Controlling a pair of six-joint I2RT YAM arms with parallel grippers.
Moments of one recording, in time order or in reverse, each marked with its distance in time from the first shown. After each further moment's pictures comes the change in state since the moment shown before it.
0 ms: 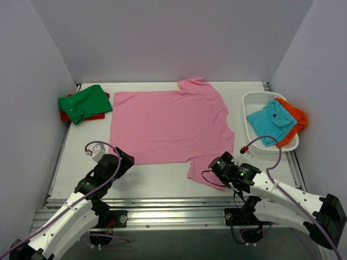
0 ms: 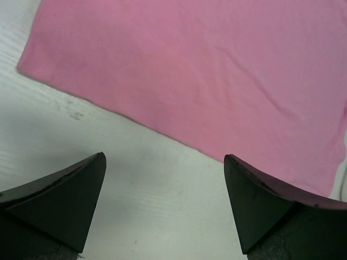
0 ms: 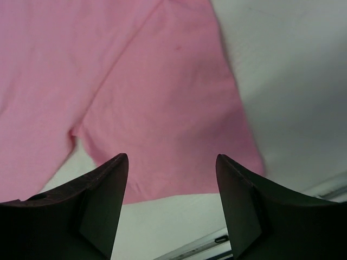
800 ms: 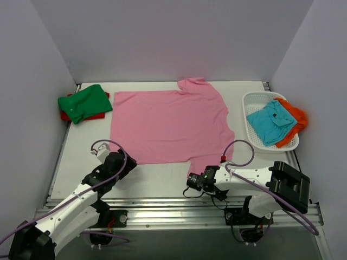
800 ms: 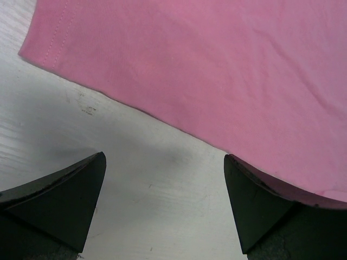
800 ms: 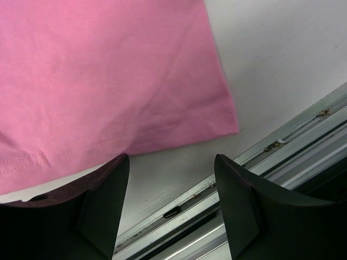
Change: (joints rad) left arm -0.019 0.155 -0.015 0.027 -0.008 -0.010; right arm 0.280 0.489 0.120 -0.216 -0.095 0.293
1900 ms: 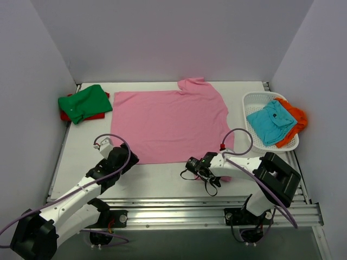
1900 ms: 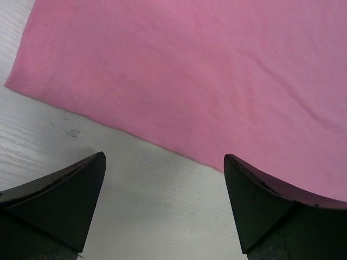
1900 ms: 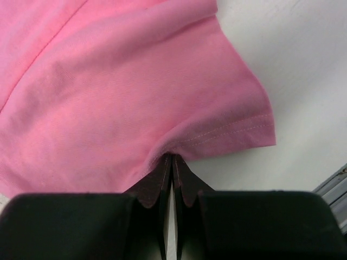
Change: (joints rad) left arm -0.017 0.130 0.067 0.070 -0.055 0.034; right arm -0.217 0.142 0.090 0.087 0.146 -0.148
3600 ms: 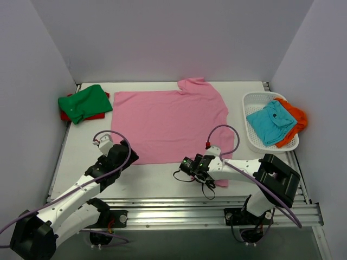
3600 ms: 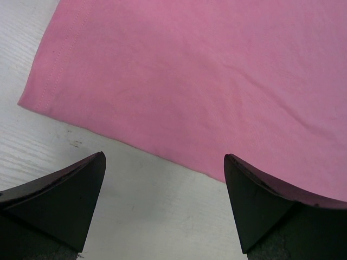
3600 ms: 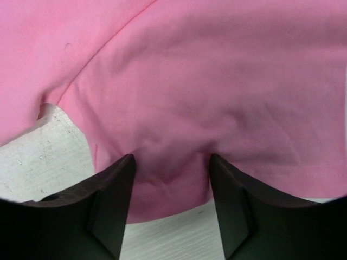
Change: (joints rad) left arm -0.015 -0.004 0.067 -0.050 -0.061 0.038; right arm 0.071 0.000 0.010 0.230 -0.048 -0.274
